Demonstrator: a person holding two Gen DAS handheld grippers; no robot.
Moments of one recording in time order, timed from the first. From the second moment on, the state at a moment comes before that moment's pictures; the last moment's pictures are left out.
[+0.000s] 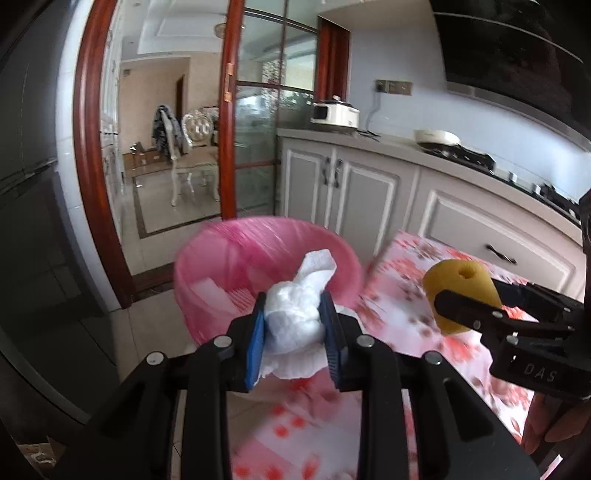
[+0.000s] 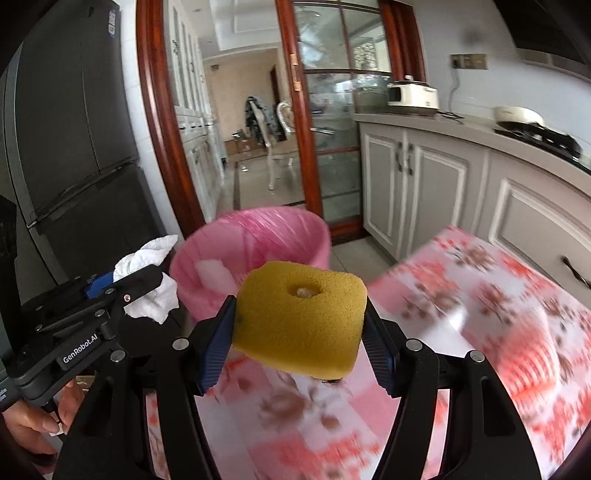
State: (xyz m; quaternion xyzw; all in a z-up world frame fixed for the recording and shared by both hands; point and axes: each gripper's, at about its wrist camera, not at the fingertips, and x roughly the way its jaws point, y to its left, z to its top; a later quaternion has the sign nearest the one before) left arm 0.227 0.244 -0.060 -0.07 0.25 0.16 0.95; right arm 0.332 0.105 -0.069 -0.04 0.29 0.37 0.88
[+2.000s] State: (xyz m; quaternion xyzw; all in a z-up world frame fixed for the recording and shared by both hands) left arm 0.223 0.249 -0.040 -0.11 0.22 0.19 0.95; right arm 0.313 0.044 -0.052 -0.06 0.27 0.32 0.91
